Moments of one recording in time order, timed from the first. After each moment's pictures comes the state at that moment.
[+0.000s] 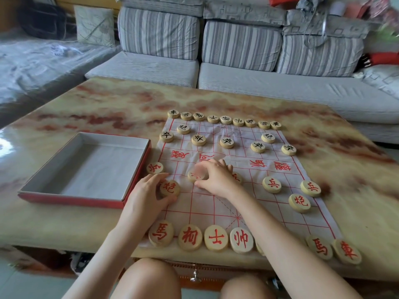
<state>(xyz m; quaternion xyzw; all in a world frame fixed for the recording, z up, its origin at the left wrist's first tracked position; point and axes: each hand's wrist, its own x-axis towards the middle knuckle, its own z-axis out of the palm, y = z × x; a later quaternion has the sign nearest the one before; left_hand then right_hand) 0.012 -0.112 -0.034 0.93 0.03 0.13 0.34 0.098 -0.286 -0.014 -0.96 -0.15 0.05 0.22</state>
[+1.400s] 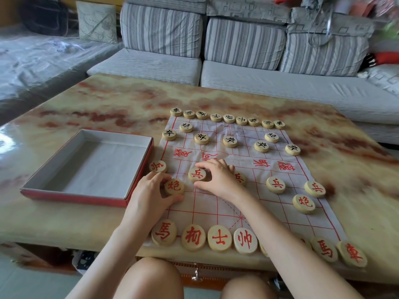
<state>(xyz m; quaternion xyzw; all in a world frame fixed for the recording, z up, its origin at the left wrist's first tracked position) 0.015 -0.113 -0.035 0.94 0.05 0.13 0.32 0.096 -0.287 -0.020 -0.95 -0.19 0.04 0.24</state>
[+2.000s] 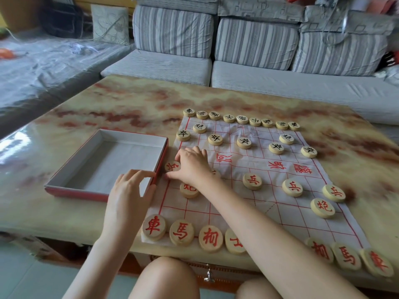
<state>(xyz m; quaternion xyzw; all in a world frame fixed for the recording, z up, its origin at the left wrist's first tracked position) -0.010 -0.063 -0.026 0.93 0.10 0.24 0.26 0.111 -0.185 -0.010 -0.96 -0.23 0.00 0.15</state>
